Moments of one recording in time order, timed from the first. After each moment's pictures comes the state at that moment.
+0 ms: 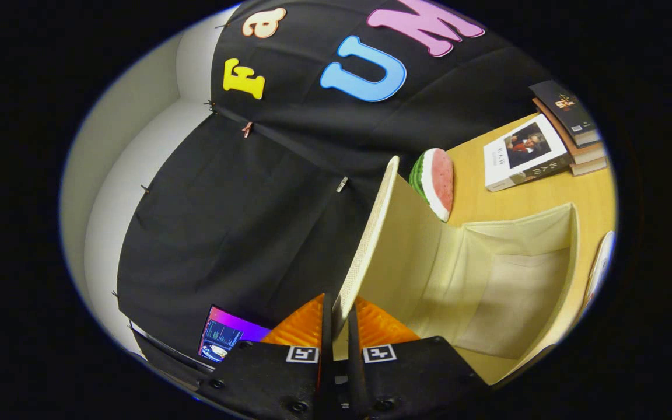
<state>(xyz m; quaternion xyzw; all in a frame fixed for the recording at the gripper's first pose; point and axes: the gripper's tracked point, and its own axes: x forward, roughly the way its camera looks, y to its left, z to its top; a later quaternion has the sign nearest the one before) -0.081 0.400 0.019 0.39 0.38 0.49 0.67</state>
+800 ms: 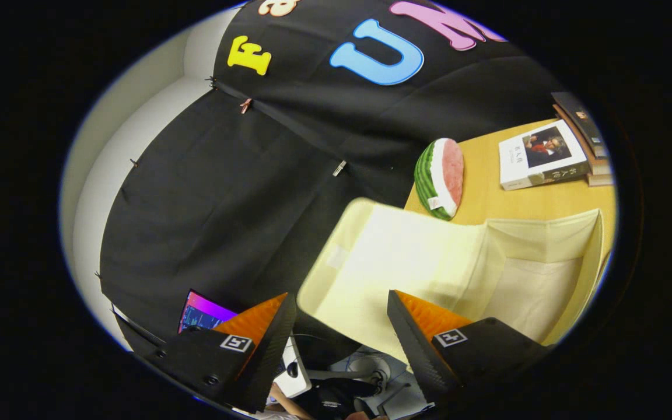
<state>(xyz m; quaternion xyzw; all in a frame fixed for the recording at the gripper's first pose) -0.079 0.426 -0.008 0.34 0.37 0.49 0.71</state>
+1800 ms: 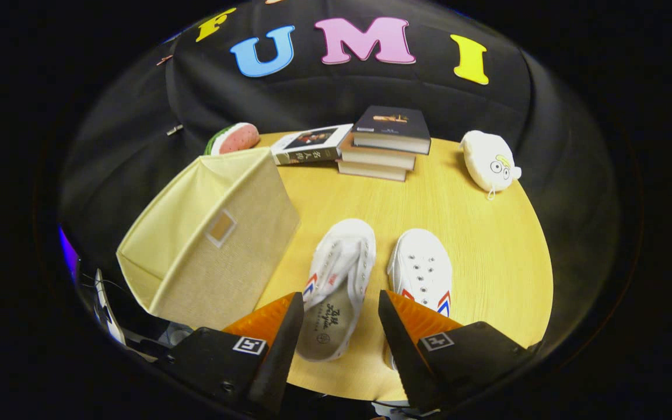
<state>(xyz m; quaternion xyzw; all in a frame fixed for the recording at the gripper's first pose) -0.066 0.092 -0.278 0.03 0.43 0.21 0.88</state>
